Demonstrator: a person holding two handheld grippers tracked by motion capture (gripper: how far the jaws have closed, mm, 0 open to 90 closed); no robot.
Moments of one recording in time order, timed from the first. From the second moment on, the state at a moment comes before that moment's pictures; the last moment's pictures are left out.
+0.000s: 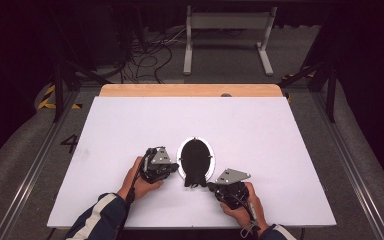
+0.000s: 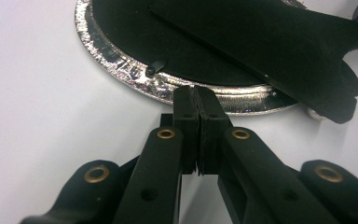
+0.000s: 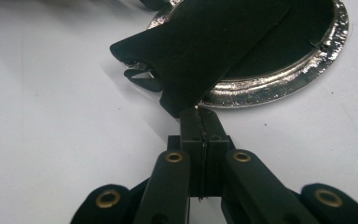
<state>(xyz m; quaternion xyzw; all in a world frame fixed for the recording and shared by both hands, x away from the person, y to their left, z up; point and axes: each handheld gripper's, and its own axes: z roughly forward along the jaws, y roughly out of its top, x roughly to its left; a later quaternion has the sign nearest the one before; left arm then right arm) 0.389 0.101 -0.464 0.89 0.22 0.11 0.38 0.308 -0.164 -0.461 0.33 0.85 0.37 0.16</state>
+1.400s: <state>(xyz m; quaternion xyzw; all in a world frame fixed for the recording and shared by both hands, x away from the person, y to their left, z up) 0.344 0.184 -0.438 0.85 0.24 0.20 0.43 0.303 -0.193 -0.444 0.31 0.86 0.40 0.13</state>
